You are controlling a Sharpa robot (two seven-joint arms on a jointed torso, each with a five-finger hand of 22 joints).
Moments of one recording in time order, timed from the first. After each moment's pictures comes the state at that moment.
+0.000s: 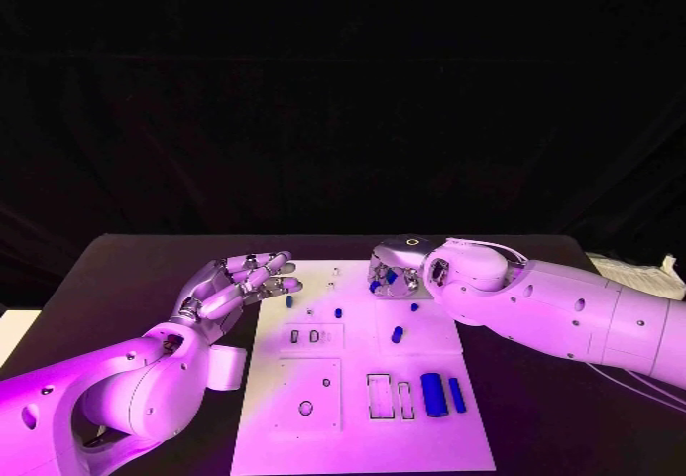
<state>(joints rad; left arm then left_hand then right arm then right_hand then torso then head) 1.14 -0.94 -0.02 1.80 0.04 -0.40 0.52 1.42 -0.04 0.14 0.16 0.24 1.00 0.22 0.09 0.07 1.07 0.16 0.07 0.07 1.13 0.11 0.16 0.14 0.17 0.89 0.23 0.26 0.10 1.21 -0.73 0.03 1.36 -1.76 -0.14 -0.09 1.33 -0.08 0.45 0.01 0.07 1.18 0.11 0.08 0.09 1.28 0.05 0.06 0.06 1.46 -0.03 1.24 0.98 0.09 1.40 0.06 1.32 1.12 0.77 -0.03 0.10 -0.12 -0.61</state>
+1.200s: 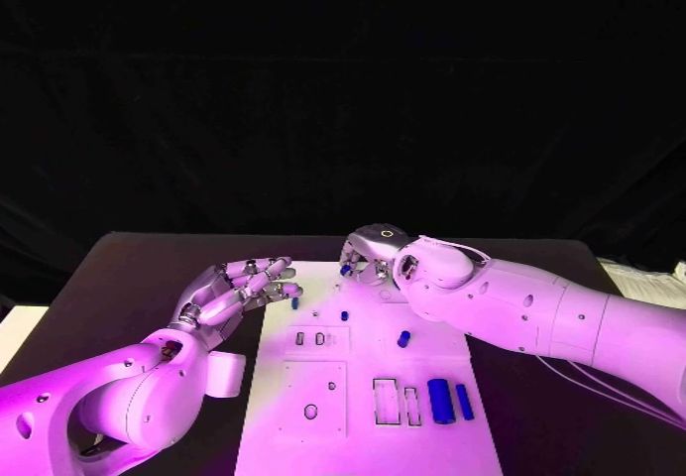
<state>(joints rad) 1.14 -0.94 -0.02 1.81 0.04 -0.40 0.51 1.42 -0.04 0.14 0.16 0.24 1.00 0.22 0.09 0.07 1.07 0.16 0.07 0.07 1.13 0.11 0.16 0.14 0.17 0.89 0.23 0.26 0.09 1.22 -0.57 0.04 1.22 -1.76 -0.31 -0.10 1.33 -0.08 0.46 0.01 0.06 1.18 0.11 0.07 0.09 1.27 0.05 0.06 0.06 1.46 -0.03 1.24 0.99 0.09 1.41 0.07 1.33 1.13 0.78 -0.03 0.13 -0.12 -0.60</state>
